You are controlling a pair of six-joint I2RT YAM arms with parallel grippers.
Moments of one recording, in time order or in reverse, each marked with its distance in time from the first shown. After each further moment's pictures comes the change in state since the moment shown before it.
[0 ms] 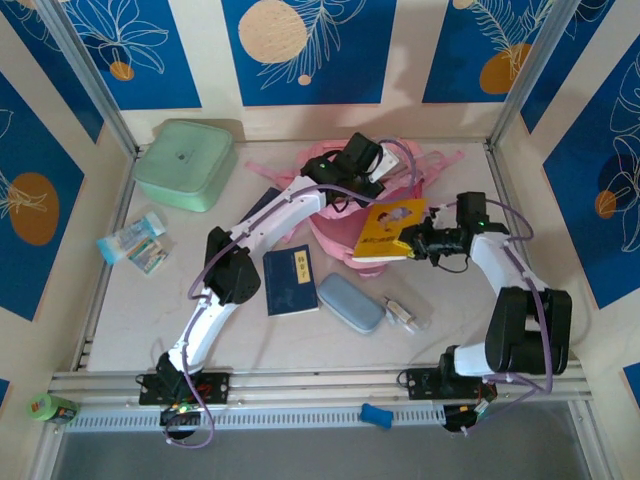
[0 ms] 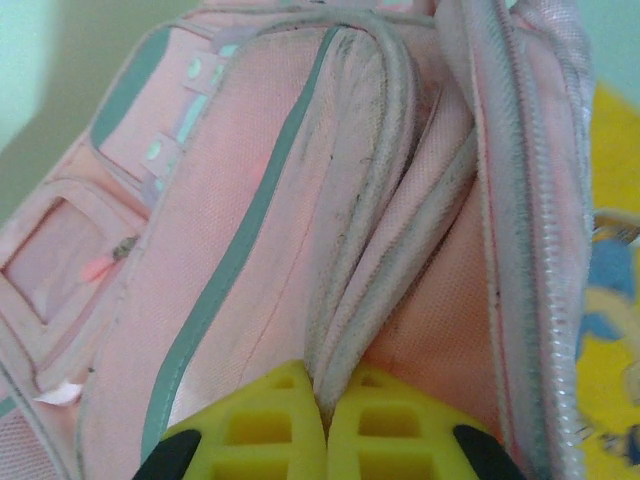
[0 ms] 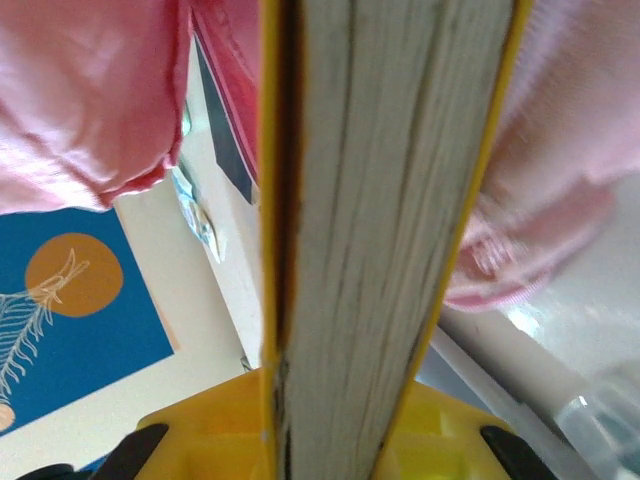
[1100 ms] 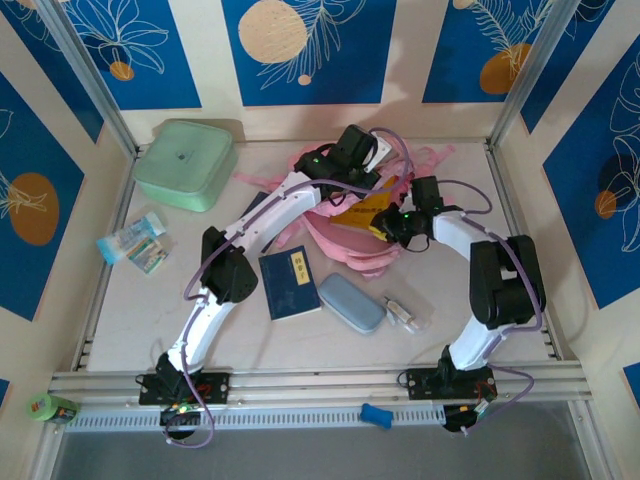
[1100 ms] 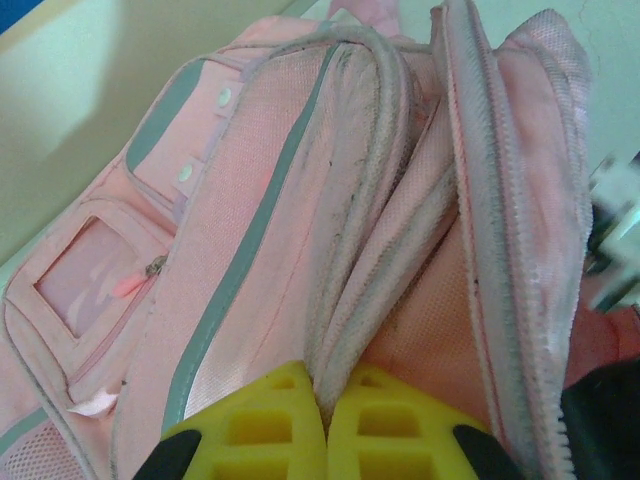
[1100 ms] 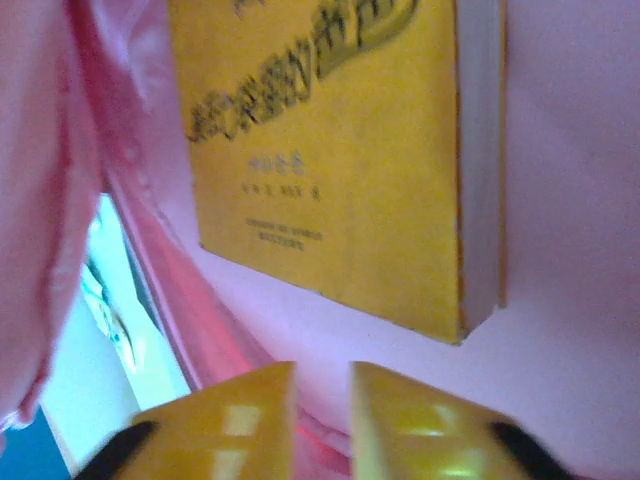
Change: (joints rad) left arm 0.020 -0.014 0.018 0.000 -0.041 -0.082; right arm 0.231 0.291 0.142 0.254 0.340 0.184
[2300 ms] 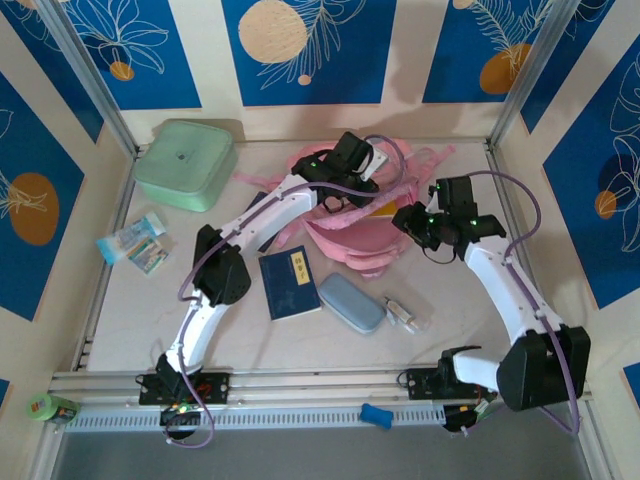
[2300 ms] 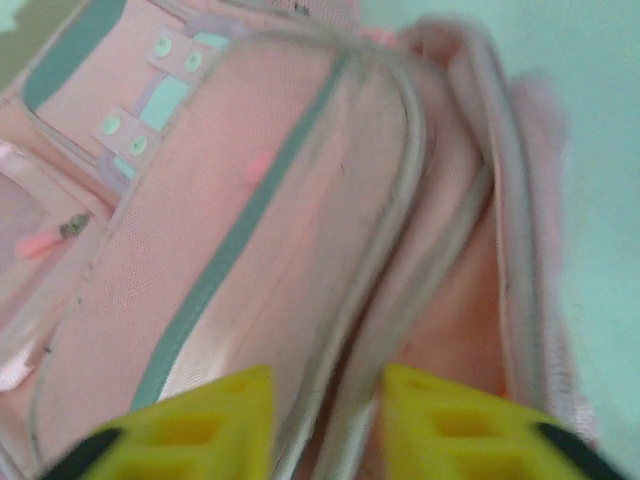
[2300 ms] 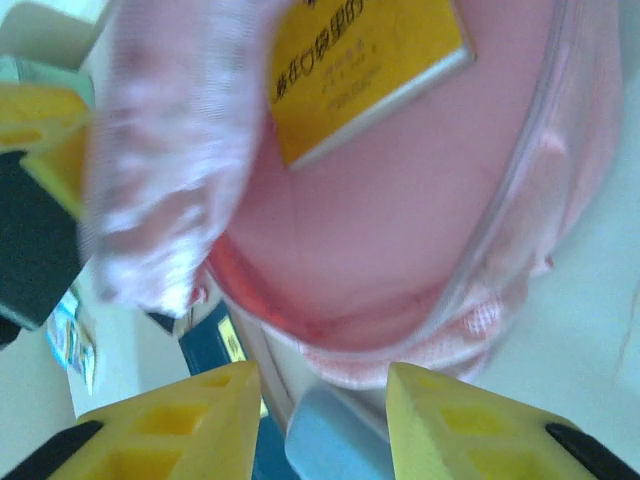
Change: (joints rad) left arm 0.005 -0.086 -0.176 0.024 0.154 -0.108; right arm -0.010 -0.503 0.001 -0.387 0.229 -0.113
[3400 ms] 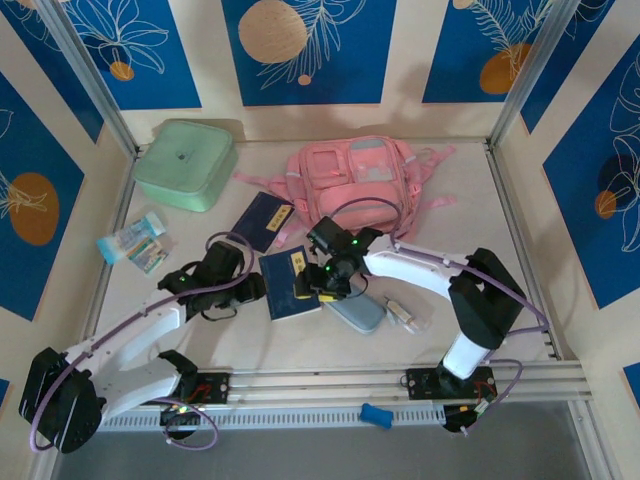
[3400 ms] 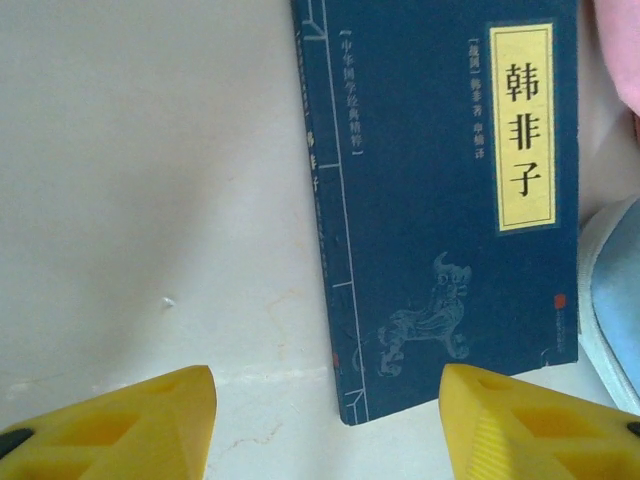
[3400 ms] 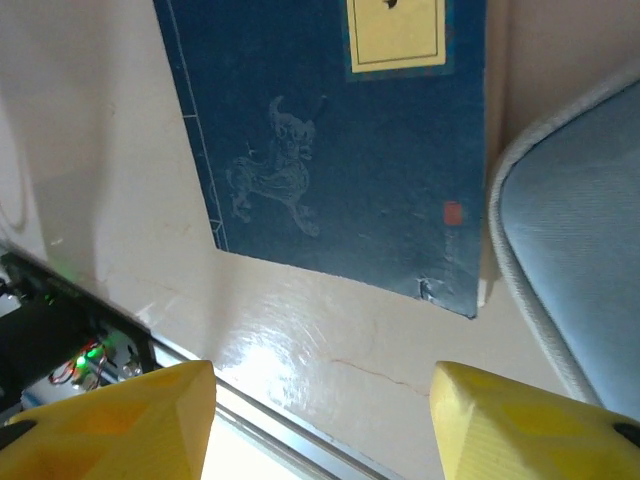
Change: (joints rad) left arm 0.215 -1.224 -1.666 0.203 0.034 -0.785; right arm 0.705 0.465 0.123 0.015 -0.044 0.090
